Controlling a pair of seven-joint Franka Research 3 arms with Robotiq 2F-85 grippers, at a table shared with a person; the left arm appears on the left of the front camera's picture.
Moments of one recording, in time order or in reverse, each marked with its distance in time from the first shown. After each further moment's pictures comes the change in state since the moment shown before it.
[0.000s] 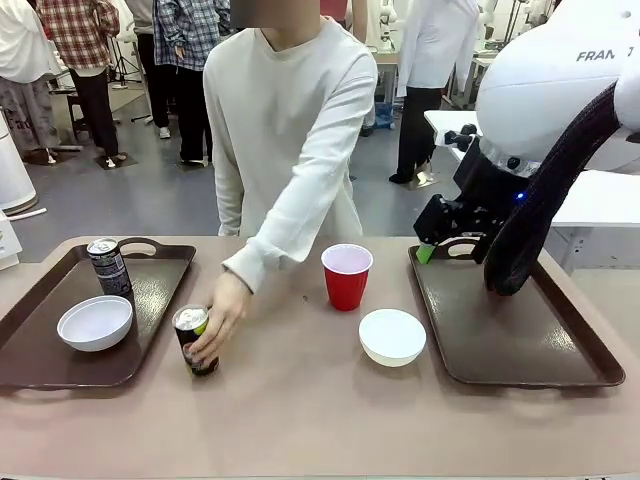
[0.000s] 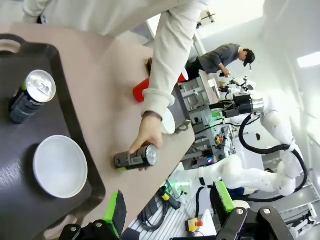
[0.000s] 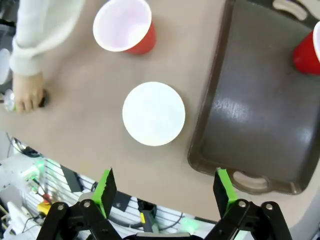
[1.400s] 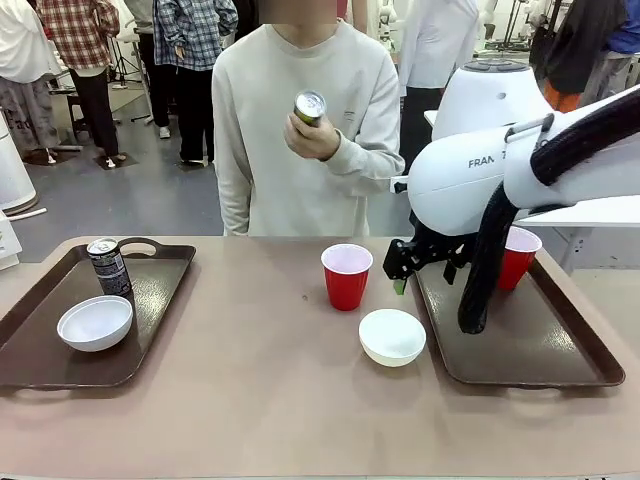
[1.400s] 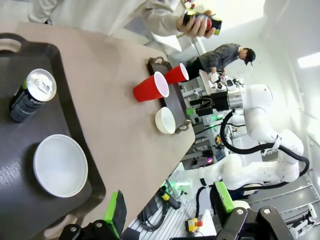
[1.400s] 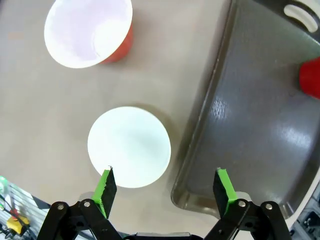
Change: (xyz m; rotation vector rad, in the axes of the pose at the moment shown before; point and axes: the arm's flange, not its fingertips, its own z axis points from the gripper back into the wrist) left arm -0.001 0.000 0.000 0.001 0.000 0.003; right arm 0.040 0.018 -0.094 -0.171 0.061 0.069
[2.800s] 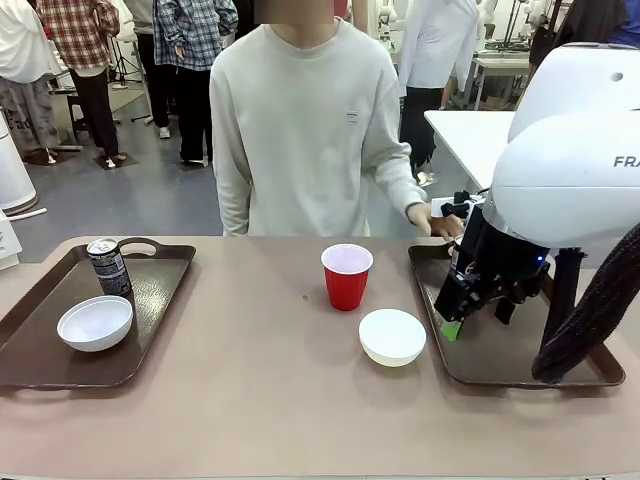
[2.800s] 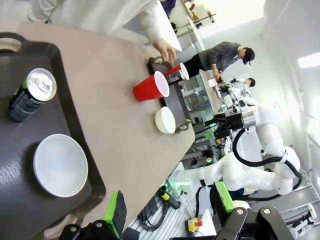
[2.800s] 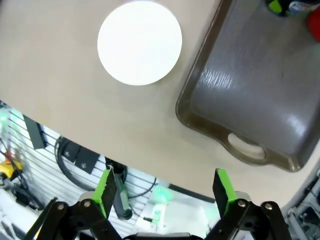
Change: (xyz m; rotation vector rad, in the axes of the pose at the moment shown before) left arm 0.000 0.001 -0.001 0.000 0.002 0.002; right arm -0.105 -0.019 0.045 0.068 0.085 0.093
